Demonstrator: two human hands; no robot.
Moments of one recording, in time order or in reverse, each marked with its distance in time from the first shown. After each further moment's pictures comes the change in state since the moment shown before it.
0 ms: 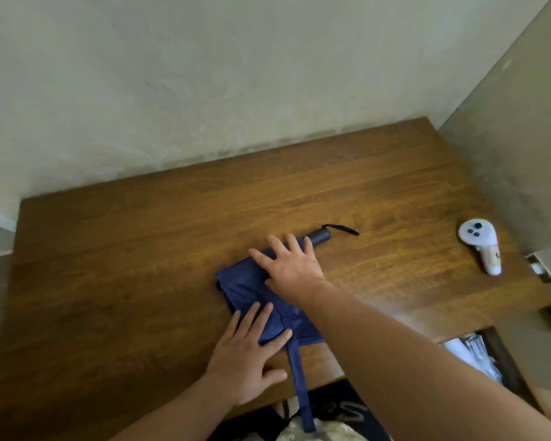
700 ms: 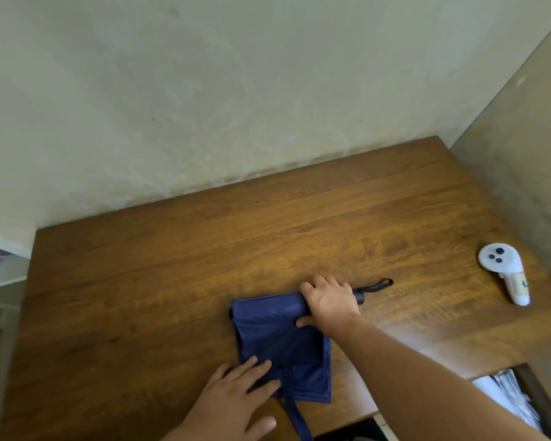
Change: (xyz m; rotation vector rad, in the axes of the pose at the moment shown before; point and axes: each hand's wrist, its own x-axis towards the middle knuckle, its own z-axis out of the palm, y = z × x) left_hand -0.027 -0.034 0.001 0.028 0.078 0.144; right_hand -0.008 0.050 0.015 0.113 -0.159 0.181
